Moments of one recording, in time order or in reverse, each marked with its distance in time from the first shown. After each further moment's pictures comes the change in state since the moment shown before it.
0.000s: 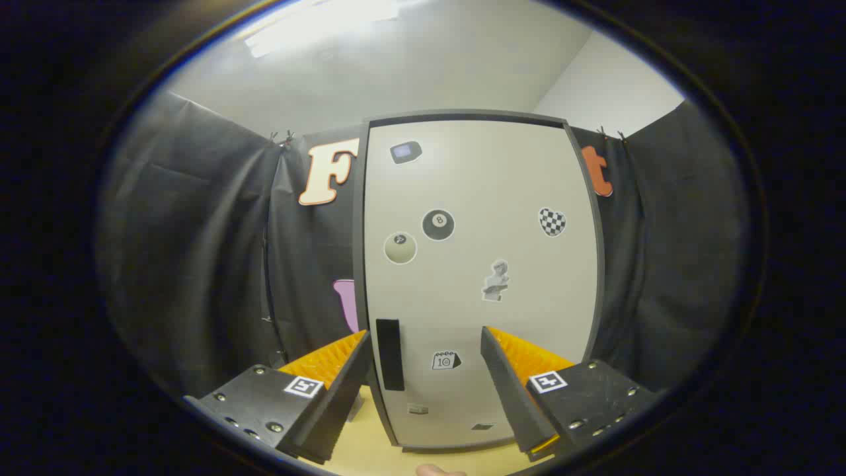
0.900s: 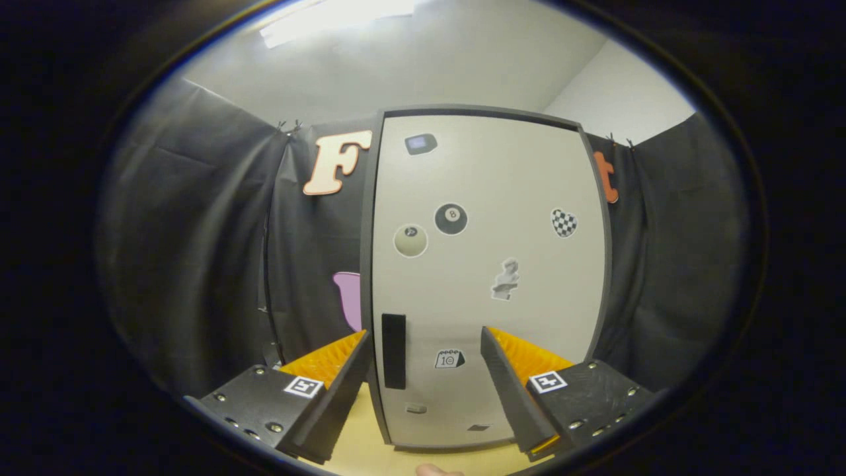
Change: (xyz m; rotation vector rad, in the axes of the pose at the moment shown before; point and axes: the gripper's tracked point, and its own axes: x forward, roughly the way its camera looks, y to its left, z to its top) arm 0.015 0.015 -0.018 -0.067 0.030 -0.003
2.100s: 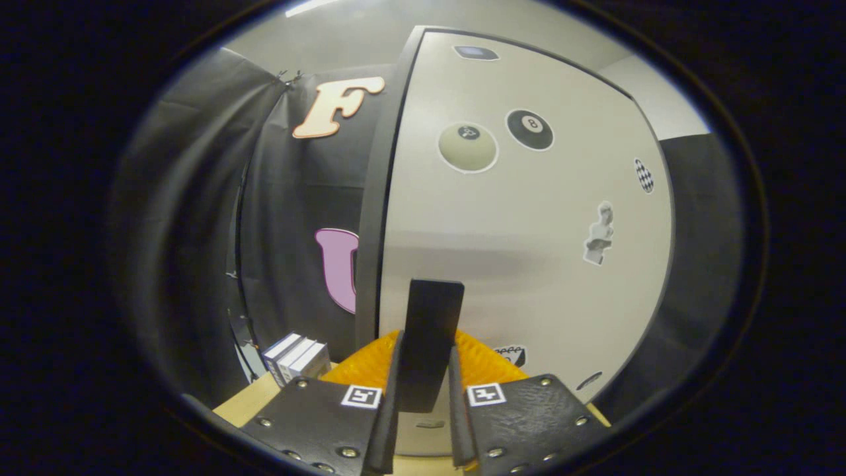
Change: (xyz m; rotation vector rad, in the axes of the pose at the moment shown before) arm 0.112 0.045 -0.071 -0.051 0.112 -0.072
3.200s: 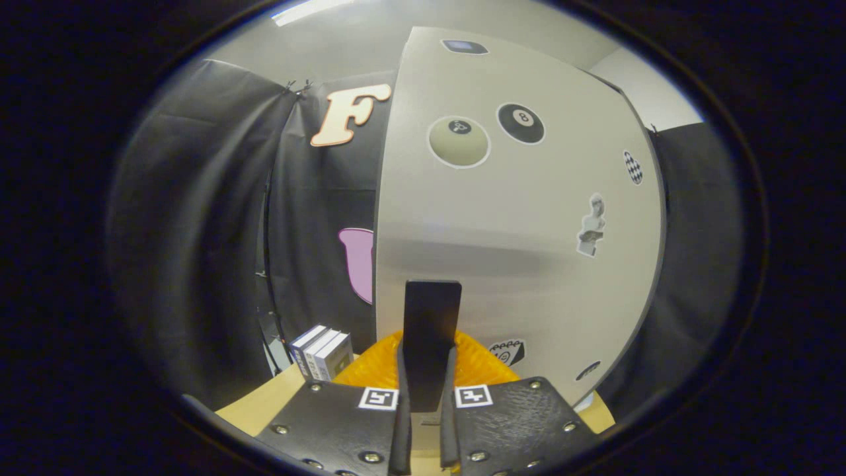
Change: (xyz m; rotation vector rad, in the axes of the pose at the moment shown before) arm -0.034 -0.003 -0.001 0.000 0.029 0.126
